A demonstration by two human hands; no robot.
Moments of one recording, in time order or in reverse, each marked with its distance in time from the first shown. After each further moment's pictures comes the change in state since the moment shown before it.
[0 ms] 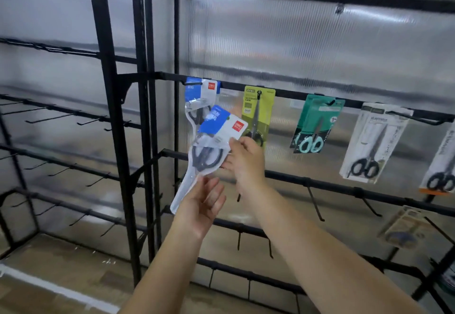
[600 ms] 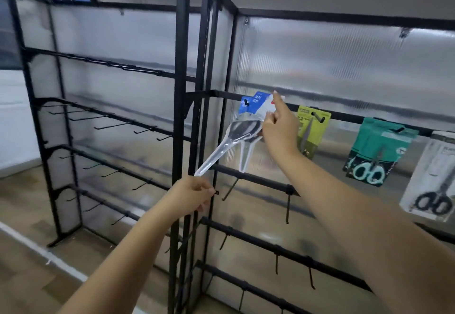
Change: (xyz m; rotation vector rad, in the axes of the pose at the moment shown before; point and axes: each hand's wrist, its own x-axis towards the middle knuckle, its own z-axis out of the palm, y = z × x) left_hand -0.017 0.147 -0.056 1.541 -0.089 0.321; right_hand 0.061 -0.039 0.077 -0.512 0.037 -0.539
